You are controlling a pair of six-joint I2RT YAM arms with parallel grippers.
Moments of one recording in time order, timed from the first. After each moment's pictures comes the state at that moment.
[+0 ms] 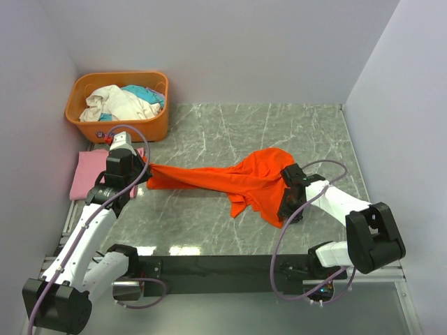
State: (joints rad) left arm -0.19 0.88 0.73 -0.38 -0.13 -0.52; right arm 0.33 1.33 0.64 -0.74 0.01 0.74
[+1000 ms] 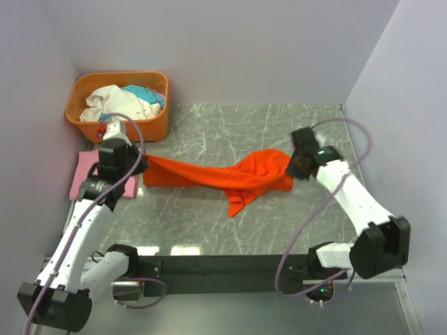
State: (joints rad) left arm -0.19 0.90 0.88 -0.49 -0.14 -0.52; right arm 0.31 1.30 1.05 -0.87 0.22 0.69
